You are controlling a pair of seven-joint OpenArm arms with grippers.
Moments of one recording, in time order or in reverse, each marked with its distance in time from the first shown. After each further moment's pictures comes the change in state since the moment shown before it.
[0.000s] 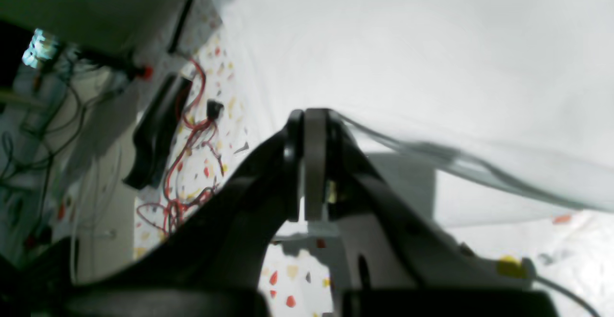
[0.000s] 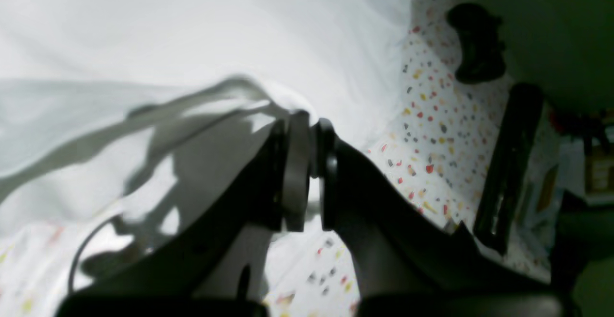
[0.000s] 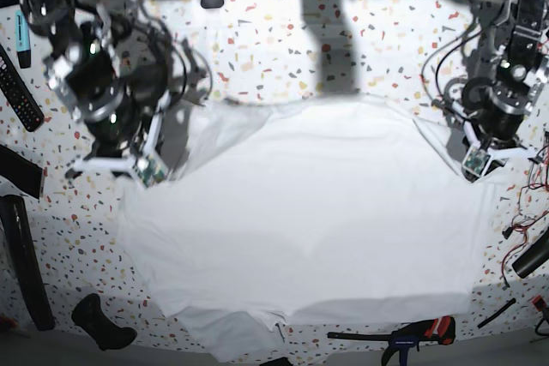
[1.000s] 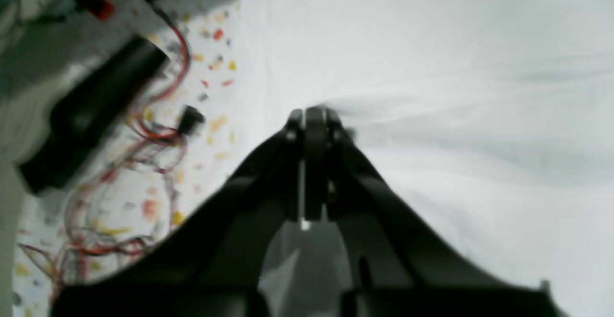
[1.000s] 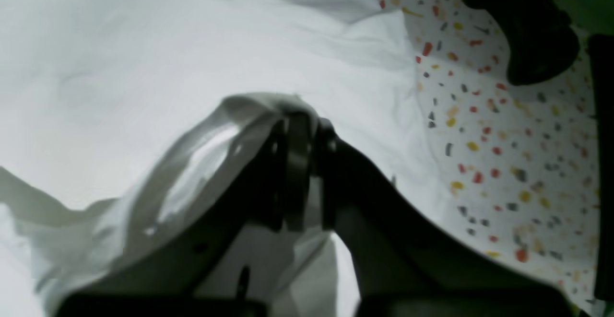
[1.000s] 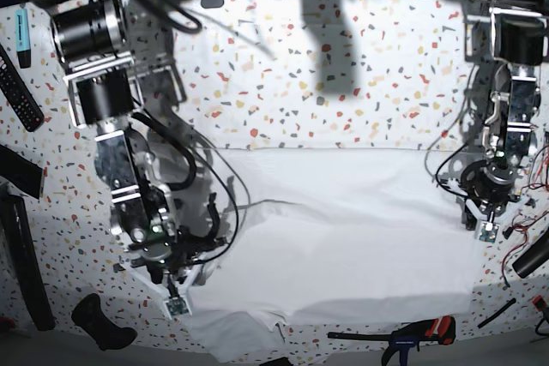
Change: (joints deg) left arm -26.3 7.1 -0.3 -36.8 -9.8 0.4 -6.8; right arm 35.6 -25.0 0.1 -48.3 2.0 0.0 5.3
